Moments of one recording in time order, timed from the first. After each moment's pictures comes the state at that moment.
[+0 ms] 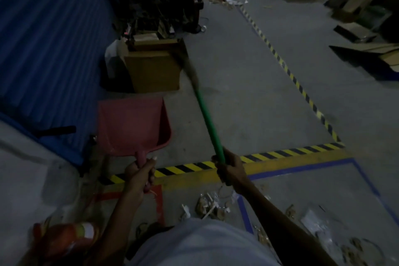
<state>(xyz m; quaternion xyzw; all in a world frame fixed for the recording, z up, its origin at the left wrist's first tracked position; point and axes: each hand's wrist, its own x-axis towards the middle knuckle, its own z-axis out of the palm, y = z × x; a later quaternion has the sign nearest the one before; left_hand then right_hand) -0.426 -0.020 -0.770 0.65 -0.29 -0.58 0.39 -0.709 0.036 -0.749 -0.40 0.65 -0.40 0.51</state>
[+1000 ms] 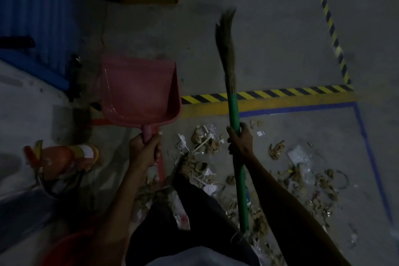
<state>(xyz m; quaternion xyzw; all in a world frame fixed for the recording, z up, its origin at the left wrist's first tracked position) -0.443 0.065 -0.861 0.71 -0.28 -0.57 0.31 -0.734 0.093 -0.898 -0.29 0.81 -0.28 0.42</state>
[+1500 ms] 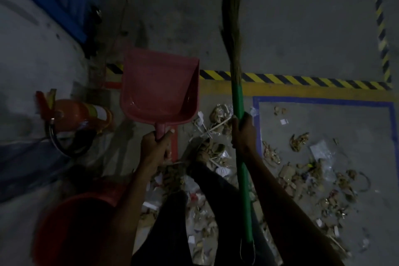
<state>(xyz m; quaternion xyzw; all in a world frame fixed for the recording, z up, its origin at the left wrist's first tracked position) -0.351 0.170 -0.999 0.71 -0.27 -0.58 0.29 -0.617 0.151 -0.994 -0.42 0.81 -0.20 0.35</state>
